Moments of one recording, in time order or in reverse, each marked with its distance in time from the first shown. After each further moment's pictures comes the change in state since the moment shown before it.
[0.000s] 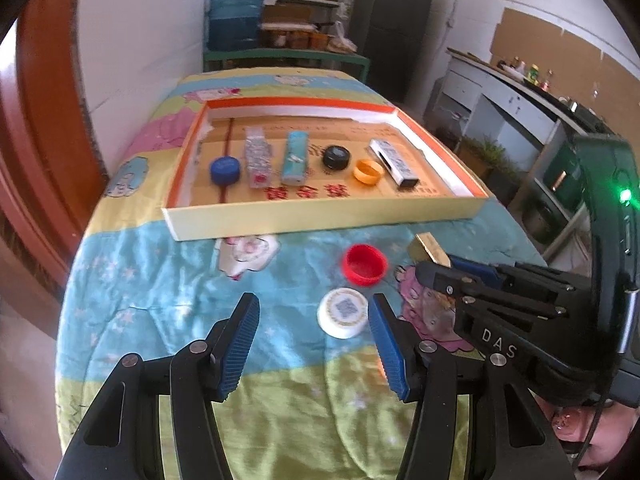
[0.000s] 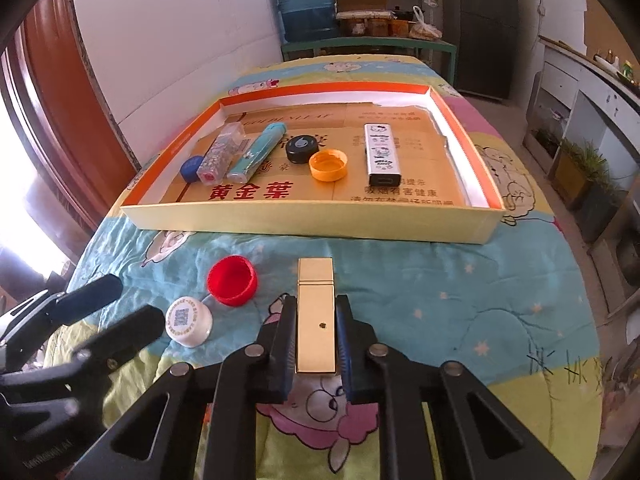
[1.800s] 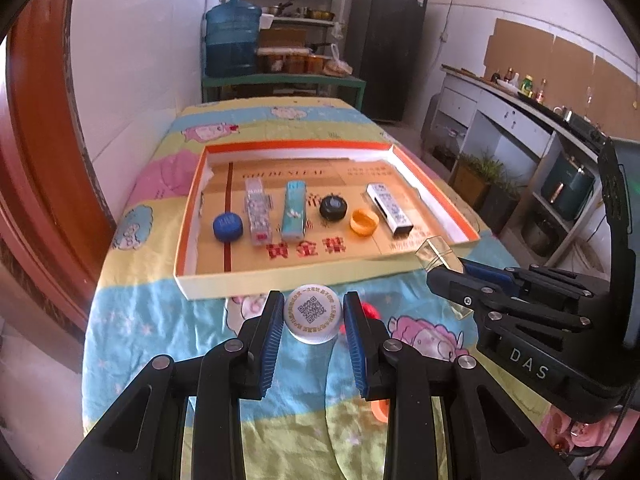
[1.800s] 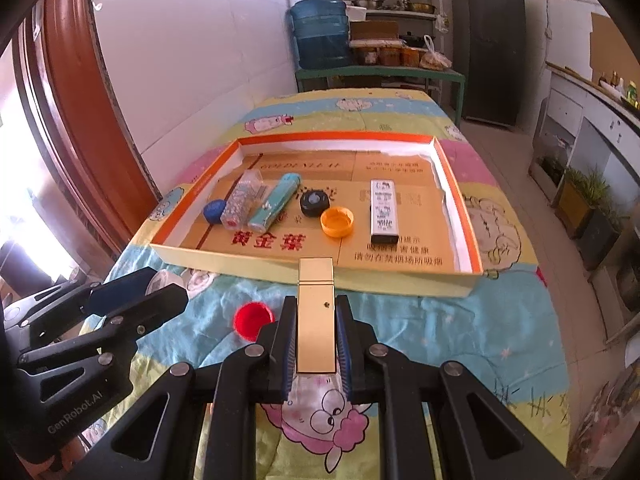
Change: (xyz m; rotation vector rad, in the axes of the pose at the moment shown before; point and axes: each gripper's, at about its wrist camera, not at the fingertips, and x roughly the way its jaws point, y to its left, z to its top) left arm -0.025 0.002 0.035 0.021 -0.089 0.009; right arm -0.035 0.005 0.029 -0.046 -0.092 0.030
